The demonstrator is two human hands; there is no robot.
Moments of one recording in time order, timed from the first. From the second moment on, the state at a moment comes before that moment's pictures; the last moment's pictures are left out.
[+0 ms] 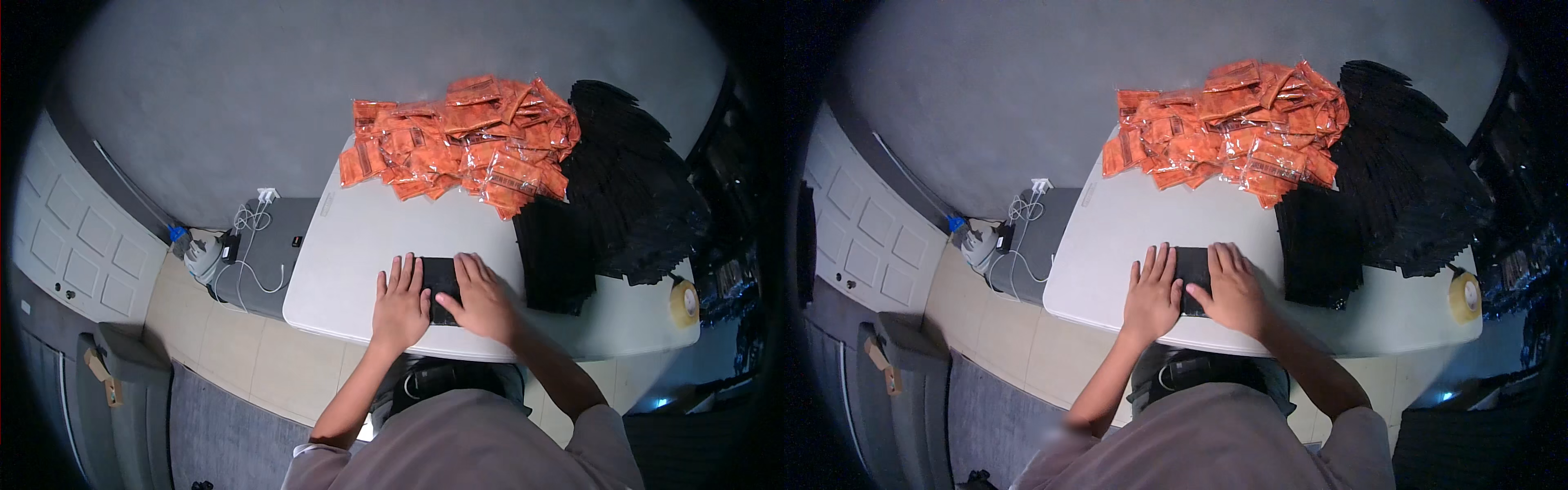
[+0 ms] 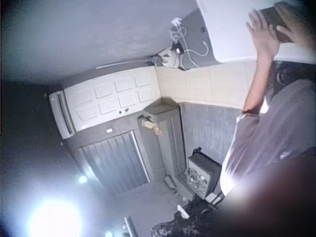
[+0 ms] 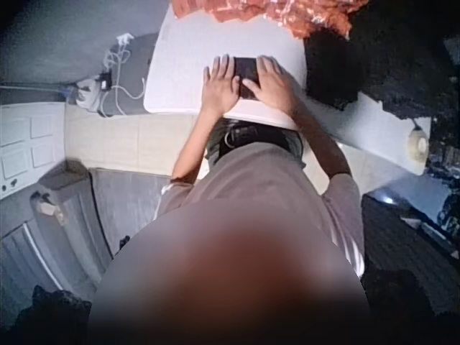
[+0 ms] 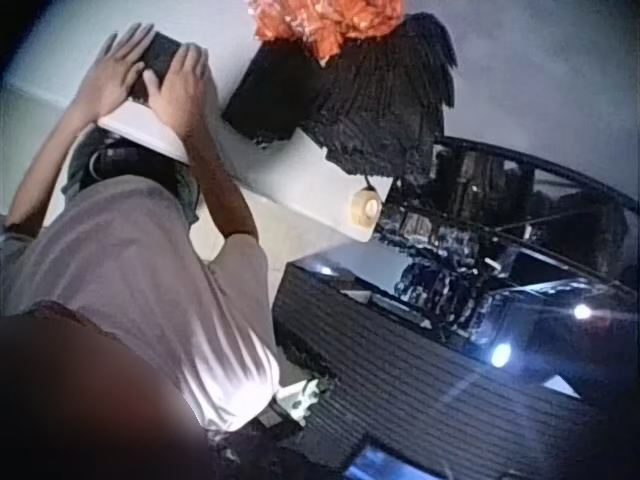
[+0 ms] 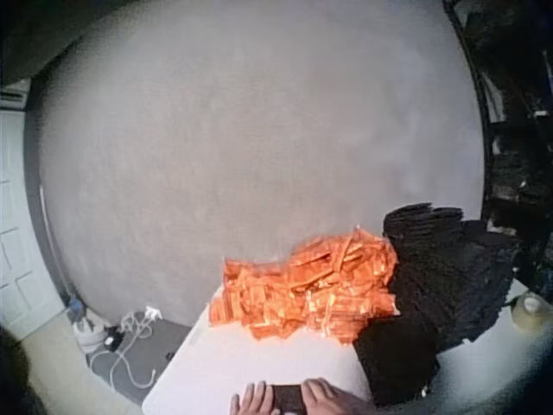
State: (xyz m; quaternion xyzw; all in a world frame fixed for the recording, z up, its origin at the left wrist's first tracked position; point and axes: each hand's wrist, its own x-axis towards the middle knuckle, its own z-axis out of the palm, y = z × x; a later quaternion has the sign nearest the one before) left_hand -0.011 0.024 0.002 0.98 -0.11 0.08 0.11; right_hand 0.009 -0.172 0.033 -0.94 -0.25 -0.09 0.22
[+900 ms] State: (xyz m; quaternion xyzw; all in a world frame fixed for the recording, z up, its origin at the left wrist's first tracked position) left_hand -0.026 0.004 -0.002 0.96 -0.09 0.15 0.21; right_hand 0.035 -0.162 0.018 -0.89 -0.45 -0.10 0.08
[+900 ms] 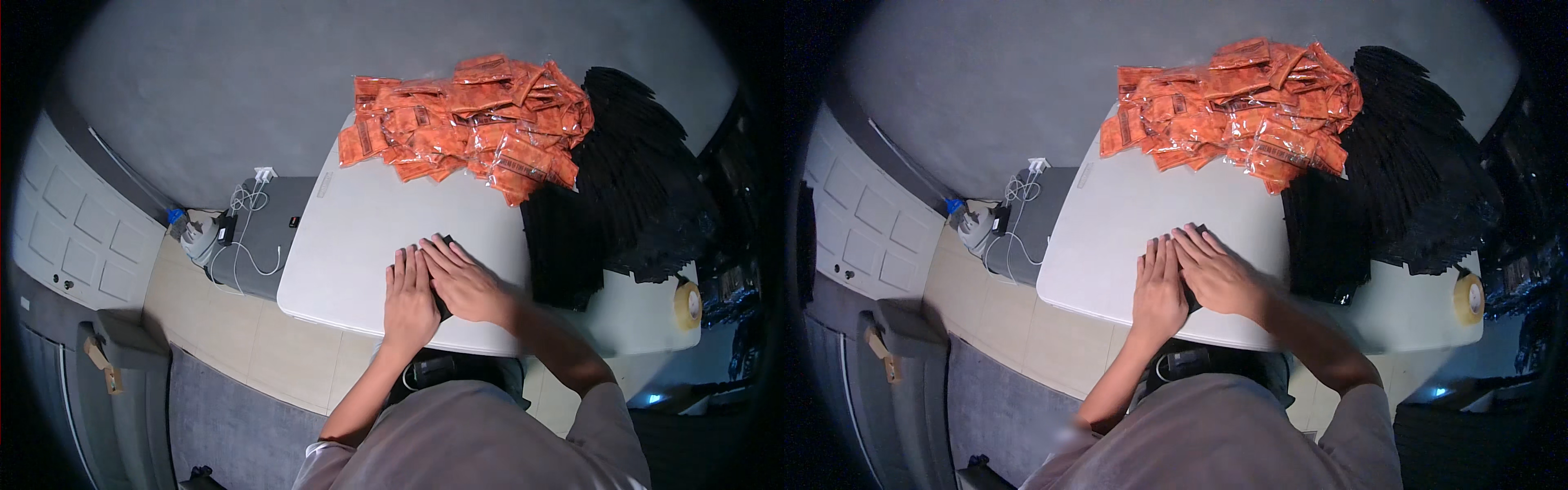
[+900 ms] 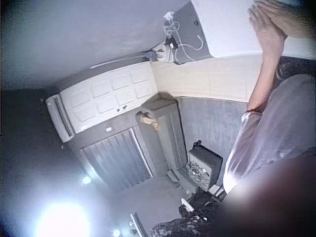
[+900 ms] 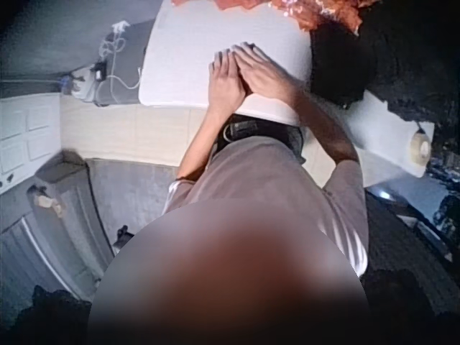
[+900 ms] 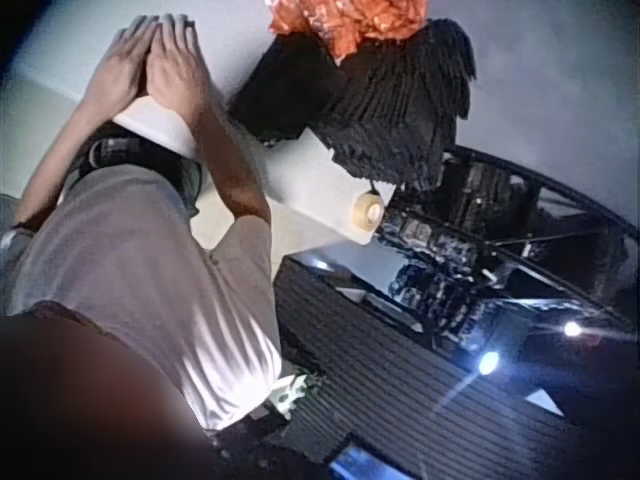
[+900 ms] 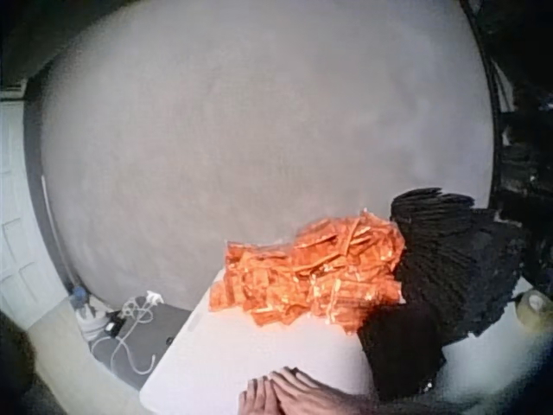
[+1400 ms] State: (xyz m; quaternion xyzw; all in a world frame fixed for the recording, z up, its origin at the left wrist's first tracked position) left_hand -0.009 0.010 0.030 0.97 -0.09 0.12 0.18; right_hand 0.039 -0.176 0.023 -0.89 -0.39 -0.07 0.21
